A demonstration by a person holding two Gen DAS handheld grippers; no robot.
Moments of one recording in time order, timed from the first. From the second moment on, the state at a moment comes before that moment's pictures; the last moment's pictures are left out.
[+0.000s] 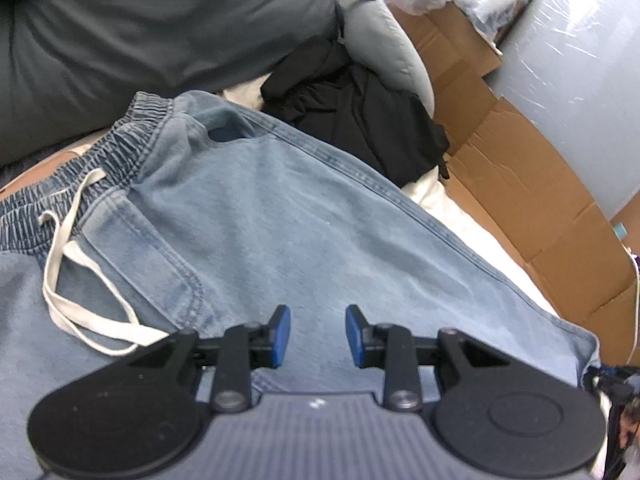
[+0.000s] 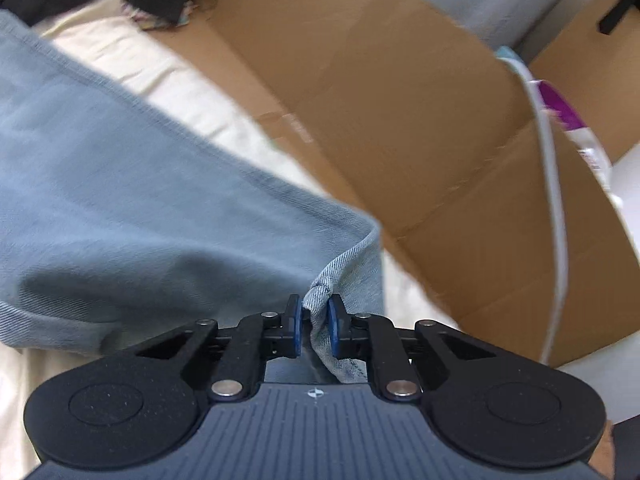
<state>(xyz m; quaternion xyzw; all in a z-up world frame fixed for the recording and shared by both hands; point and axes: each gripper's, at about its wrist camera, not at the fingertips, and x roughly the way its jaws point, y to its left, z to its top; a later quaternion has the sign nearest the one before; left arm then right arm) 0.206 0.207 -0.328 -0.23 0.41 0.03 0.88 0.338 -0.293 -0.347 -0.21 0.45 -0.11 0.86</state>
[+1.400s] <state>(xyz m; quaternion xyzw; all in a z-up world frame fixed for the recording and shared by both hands) 0.197 0.099 -0.304 -0.12 0.50 -0.03 0.86 0.180 -0.370 -0.239 0.01 0.39 -0.16 0.91</state>
